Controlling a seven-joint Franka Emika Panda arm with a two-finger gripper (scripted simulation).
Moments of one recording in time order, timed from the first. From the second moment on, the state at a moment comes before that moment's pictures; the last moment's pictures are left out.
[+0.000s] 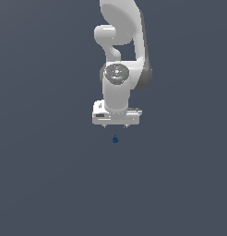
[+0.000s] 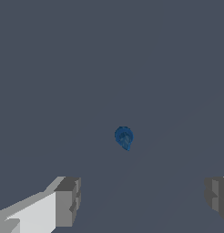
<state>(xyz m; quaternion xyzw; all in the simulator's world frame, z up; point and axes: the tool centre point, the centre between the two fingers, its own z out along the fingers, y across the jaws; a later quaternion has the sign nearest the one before) -0.019 0.010 0.143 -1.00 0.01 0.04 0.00</state>
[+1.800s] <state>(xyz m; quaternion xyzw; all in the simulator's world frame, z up) -0.015 0.010 0.096 -1.00 -0.08 0.00 0.00</state>
